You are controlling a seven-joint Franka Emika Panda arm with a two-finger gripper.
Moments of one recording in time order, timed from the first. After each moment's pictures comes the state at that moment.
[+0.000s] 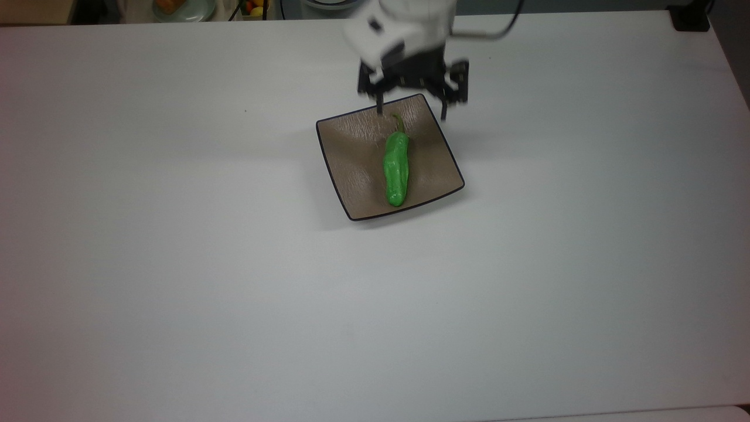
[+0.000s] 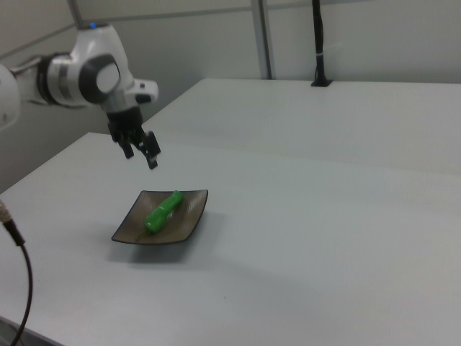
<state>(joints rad) 0.30 0.18 0.01 -1.68 0.02 1.94 0.39</state>
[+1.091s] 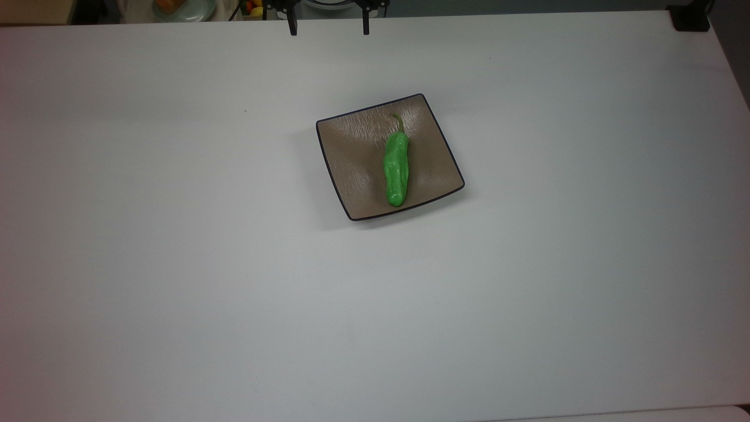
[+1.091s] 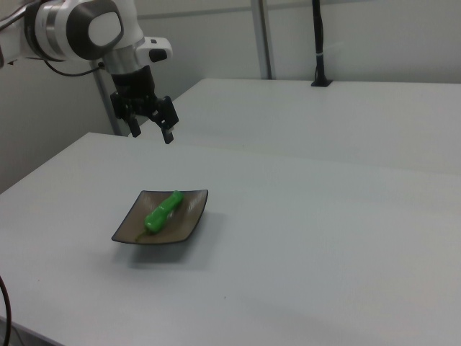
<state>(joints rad) 0.29 0.01 -0.15 -1.62 0.02 1.70 0.06</state>
